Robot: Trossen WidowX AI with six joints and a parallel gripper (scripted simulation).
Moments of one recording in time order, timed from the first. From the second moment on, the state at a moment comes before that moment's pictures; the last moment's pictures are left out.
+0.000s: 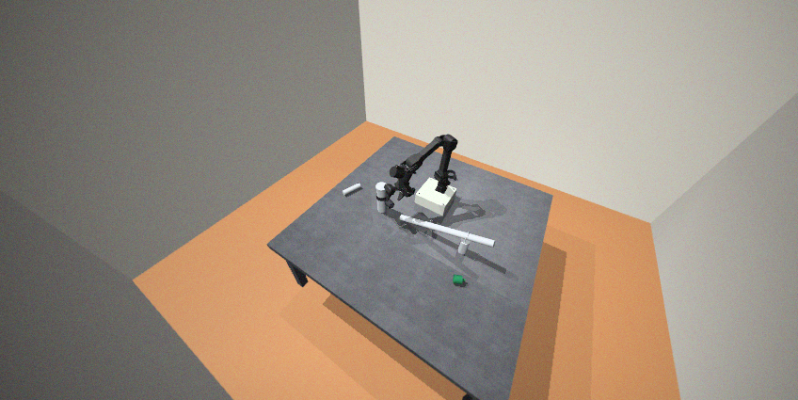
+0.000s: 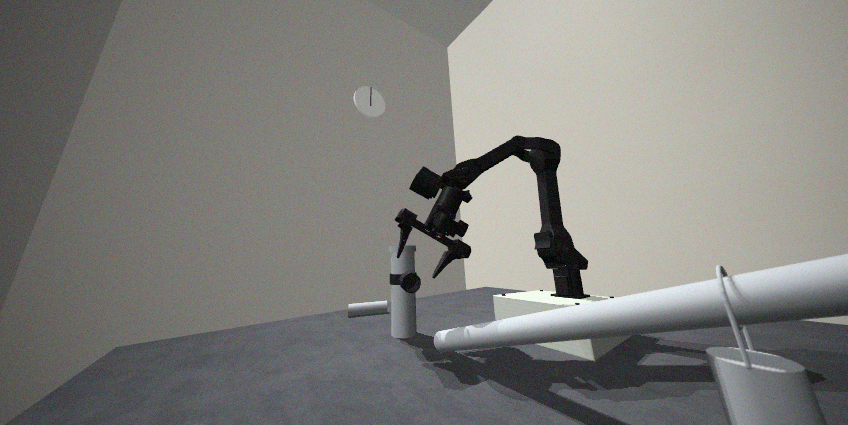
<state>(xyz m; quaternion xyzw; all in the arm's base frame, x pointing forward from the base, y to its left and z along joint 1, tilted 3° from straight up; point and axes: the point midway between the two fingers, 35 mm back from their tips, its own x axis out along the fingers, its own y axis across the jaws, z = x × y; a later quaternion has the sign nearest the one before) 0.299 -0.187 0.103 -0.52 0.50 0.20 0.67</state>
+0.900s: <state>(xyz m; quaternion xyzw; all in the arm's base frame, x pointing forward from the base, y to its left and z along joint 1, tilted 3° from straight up) 0.318 -0.198 0.064 -0.52 0.50 0.21 0.67</state>
